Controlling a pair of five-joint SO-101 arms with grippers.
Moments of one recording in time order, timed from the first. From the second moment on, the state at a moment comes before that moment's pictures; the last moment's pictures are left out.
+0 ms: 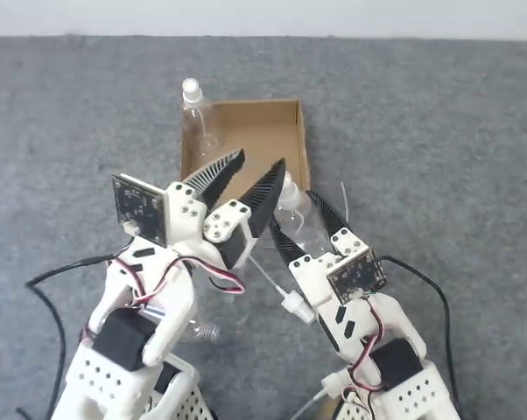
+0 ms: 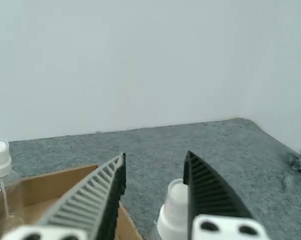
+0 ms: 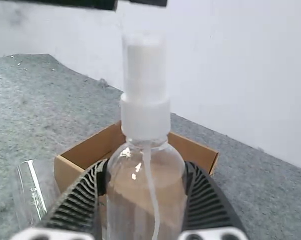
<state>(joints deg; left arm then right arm) 22.8 -74.0 60.1 35.2 16.5 -32.5 -103.0 95.2 22.3 8.8</state>
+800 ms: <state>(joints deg) 8.3 -74.1 60.9 35.2 16.5 -32.5 -103.0 95.2 22.3 8.8</state>
